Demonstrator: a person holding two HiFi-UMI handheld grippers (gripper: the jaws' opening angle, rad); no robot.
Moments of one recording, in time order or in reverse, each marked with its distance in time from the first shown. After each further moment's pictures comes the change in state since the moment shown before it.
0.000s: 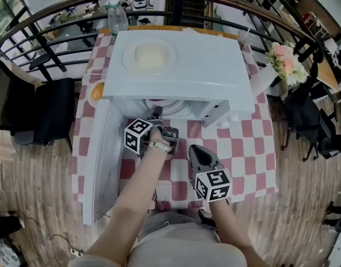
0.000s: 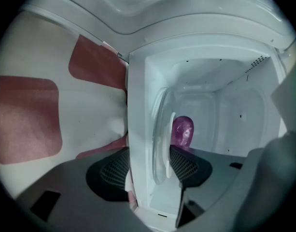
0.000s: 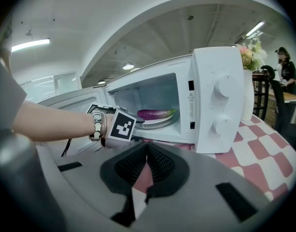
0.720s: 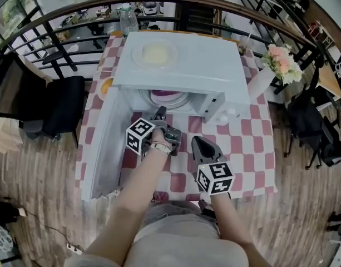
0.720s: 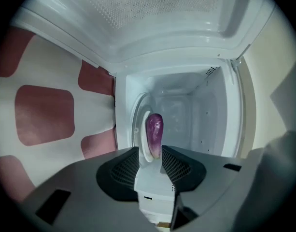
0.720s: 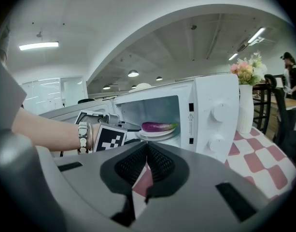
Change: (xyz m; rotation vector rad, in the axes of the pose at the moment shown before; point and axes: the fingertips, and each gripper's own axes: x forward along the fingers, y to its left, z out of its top) left arm -0.054 -0.032 -0.021 0.066 -0.016 -0.144; right arm -0.033 0.007 0.032 -0.042 -0.093 0.026
